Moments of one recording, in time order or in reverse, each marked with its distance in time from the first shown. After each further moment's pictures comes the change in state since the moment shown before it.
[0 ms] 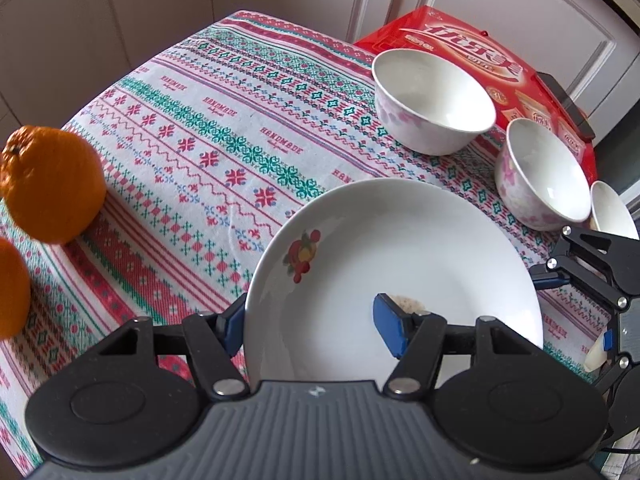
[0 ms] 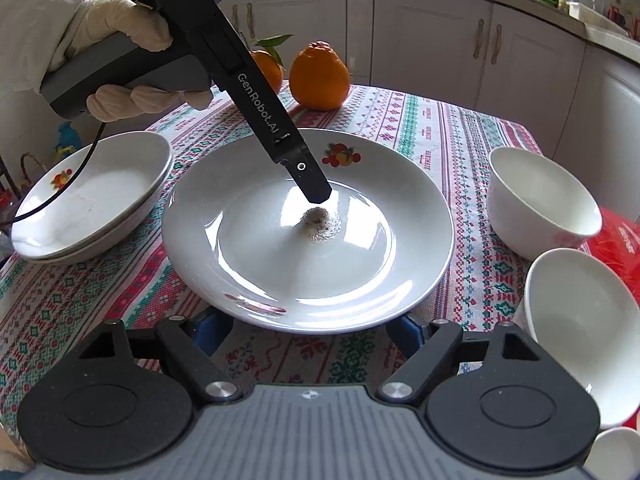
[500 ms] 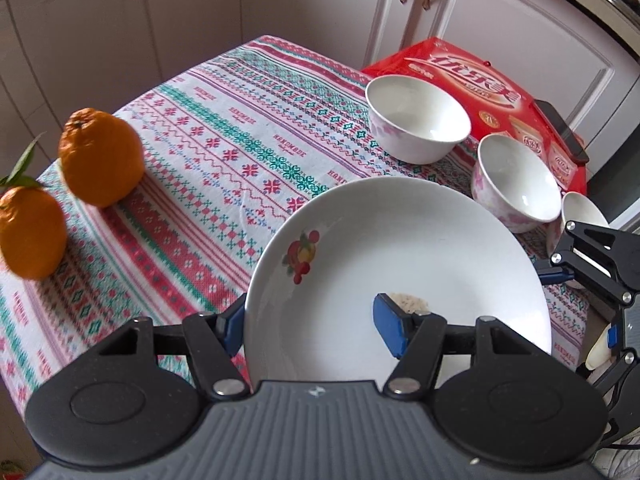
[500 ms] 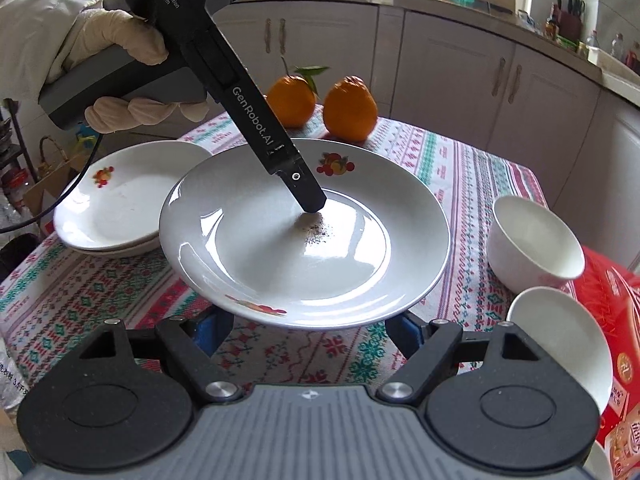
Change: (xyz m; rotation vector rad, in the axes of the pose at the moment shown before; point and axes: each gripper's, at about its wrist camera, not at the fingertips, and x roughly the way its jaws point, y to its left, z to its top) left arm -0.048 -0.019 -0.035 -0.074 -0.086 0.052; right arm -0.039 0.023 0.004 -0.105 -0.048 0.013
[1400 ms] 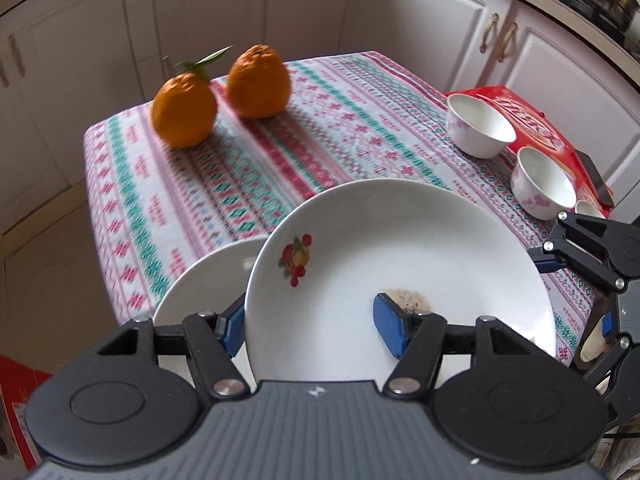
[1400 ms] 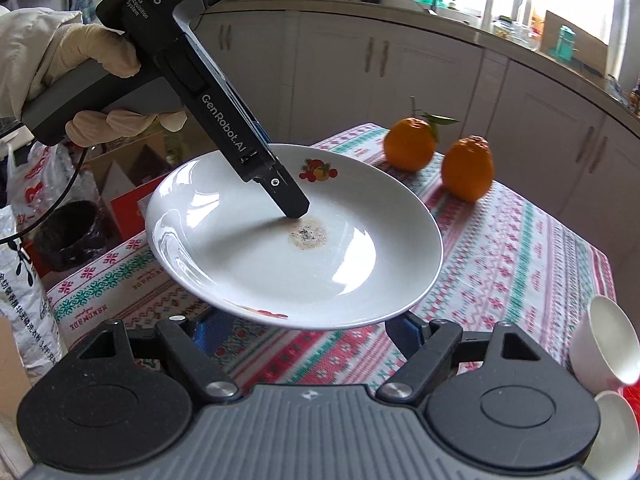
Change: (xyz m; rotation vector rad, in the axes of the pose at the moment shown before) left arm -0.080 0.037 -0.117 -0.259 -0.099 0.121; right arm 0.009 0.080 0.036 -0.215 -0.026 0.159
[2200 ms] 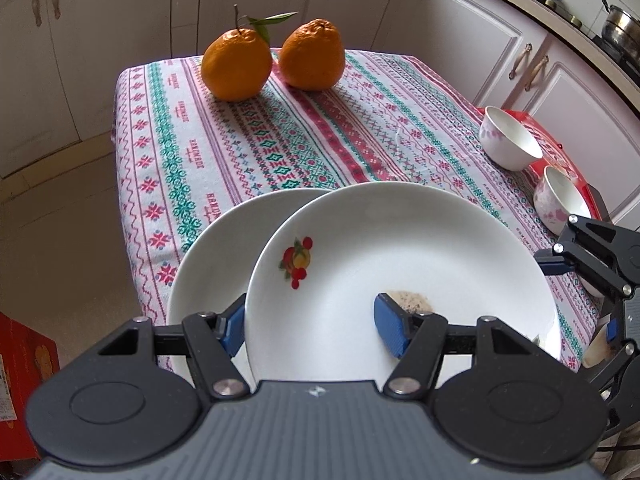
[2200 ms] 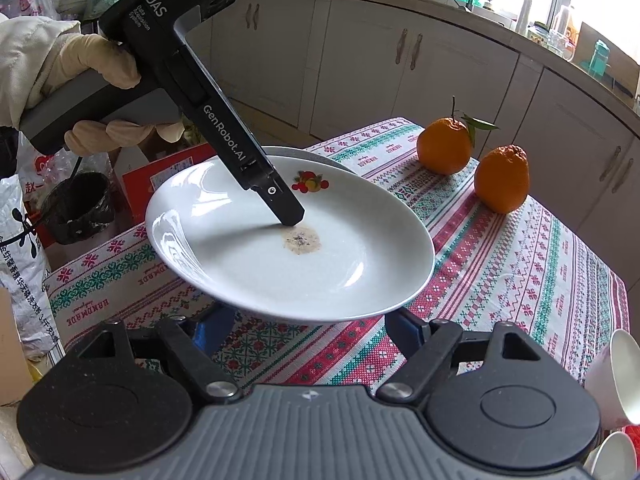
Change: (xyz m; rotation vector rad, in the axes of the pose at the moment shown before) left arm 0.011 0.039 -0.034 -0.151 -0.017 -0.032; right arm 0.023 0.017 0.012 -0.088 0.049 0.026
